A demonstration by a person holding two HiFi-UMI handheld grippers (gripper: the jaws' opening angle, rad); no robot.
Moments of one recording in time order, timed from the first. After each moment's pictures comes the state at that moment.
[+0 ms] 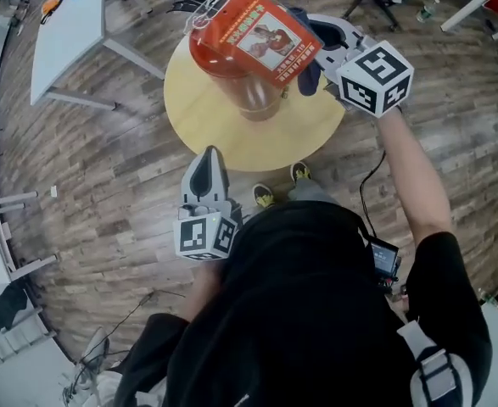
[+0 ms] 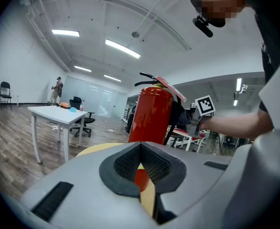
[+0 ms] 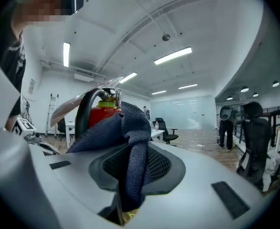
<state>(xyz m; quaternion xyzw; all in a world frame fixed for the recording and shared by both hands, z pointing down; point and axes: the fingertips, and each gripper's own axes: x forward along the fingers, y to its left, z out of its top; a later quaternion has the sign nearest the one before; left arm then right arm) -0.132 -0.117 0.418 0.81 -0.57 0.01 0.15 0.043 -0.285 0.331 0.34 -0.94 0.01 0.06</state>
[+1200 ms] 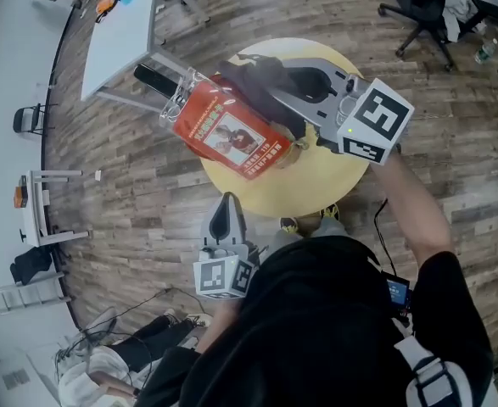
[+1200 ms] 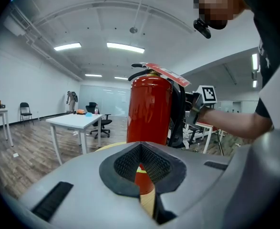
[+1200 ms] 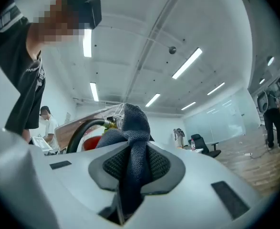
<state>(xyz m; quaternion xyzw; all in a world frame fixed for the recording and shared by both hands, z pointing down) -0.080 -0.138 0.422 0.74 -0.66 0.07 0.12 0.033 -0.303 0.293 0.13 -0.98 0.02 -0.12</state>
